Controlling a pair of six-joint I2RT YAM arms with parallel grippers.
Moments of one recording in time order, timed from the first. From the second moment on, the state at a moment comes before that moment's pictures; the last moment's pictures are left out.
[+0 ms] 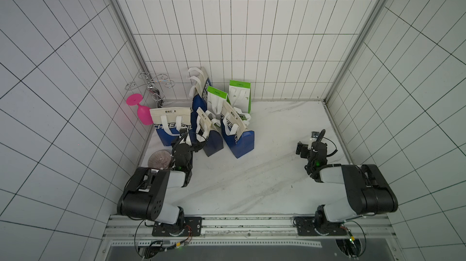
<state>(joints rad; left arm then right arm) -0.14 1.42 0.30 0.97 -0.31 -0.01 0.03 1.47 0.35 0.66 0.27 0.04</state>
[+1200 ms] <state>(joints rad) -0.21 0.83 0.45 -0.19 0.08 -0.50 0.56 1.20 1.32 -0.60 -0.22 0.27</state>
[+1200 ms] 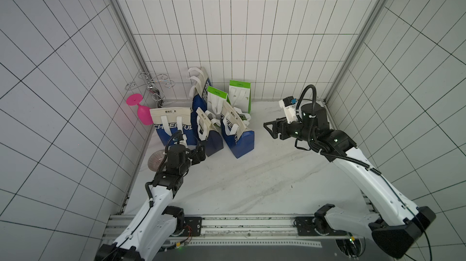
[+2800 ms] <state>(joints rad) -0.33 0.54 0.76 -0.58 0.23 -0.39 0.73 1.88 2.01 -1.04 0.04 0.10</state>
